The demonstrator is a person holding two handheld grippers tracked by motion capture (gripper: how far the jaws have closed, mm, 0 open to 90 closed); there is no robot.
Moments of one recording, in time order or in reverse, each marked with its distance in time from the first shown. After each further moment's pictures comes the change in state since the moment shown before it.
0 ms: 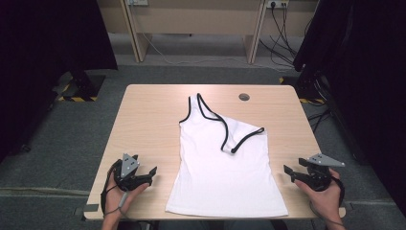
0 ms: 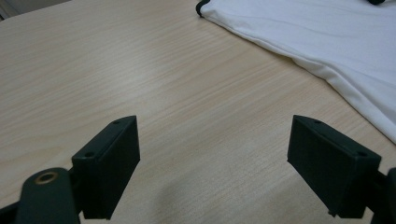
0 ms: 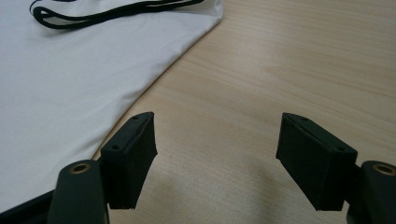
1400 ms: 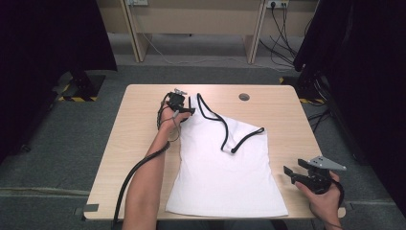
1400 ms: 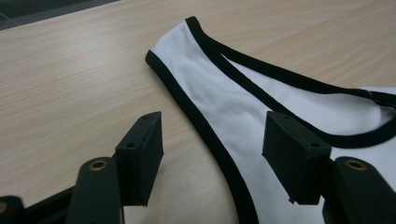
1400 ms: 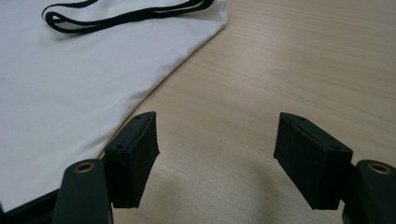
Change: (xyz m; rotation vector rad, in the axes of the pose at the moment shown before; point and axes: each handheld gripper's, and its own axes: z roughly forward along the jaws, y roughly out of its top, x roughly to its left) left arm 0.031 0.163 0.259 0.192 -0.131 -0.115; right arm 0.001 -0.005 -0.002 -0.036 0.018 -0.005
